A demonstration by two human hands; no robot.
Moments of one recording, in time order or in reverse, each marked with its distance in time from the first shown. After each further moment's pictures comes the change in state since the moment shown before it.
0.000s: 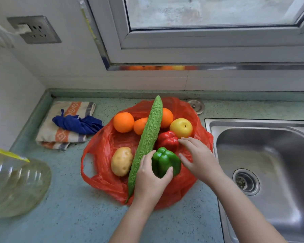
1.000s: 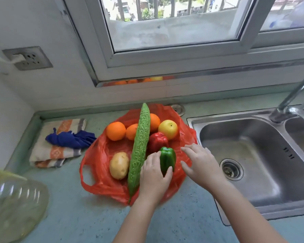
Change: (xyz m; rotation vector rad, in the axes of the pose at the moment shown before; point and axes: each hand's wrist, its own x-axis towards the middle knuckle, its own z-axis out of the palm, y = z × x) left_hand -0.017 -0.003 0.000 0.292 -0.228 0.237; right_hand -0.064 -0.040 -0.022 -0.344 0.198 0.093
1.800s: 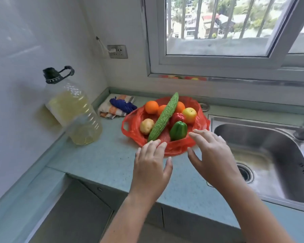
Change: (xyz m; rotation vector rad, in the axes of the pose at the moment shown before) left_hand -0.218 0.106 -0.045 0.337 0.420 0.036; right_hand -0.138 -0.029 -0.137 0.178 0.135 -0.346
